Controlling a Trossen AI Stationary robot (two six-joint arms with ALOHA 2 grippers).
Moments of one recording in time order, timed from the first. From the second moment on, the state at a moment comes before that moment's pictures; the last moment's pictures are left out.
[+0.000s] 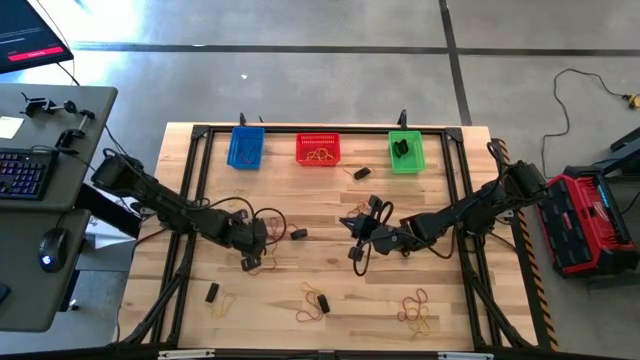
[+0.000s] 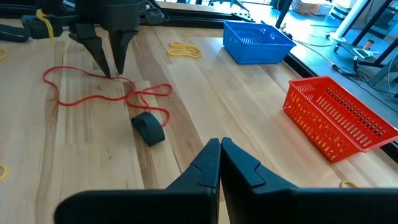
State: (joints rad) left arm -0.37 1.41 0.59 -0.51 -0.21 -0.68; right arm 0.34 1.56 0.77 0.26 0.71 0.16
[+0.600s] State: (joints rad) left arm -0.35 1.41 0.59 -0.49 -0.17 -0.68; right arm 0.34 1.56 0.77 0.25 0.71 0.18
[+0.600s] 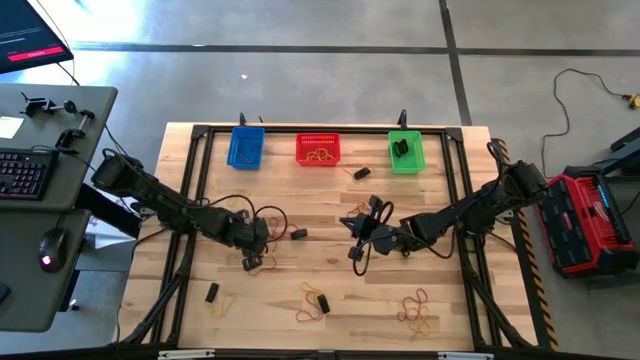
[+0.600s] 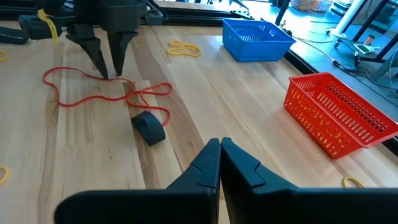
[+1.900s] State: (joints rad) left arm -0.34 1.41 0.70 -0.59 -0.27 -0.54; right arm 0.34 1.56 0.77 0.24 0.71 0.20
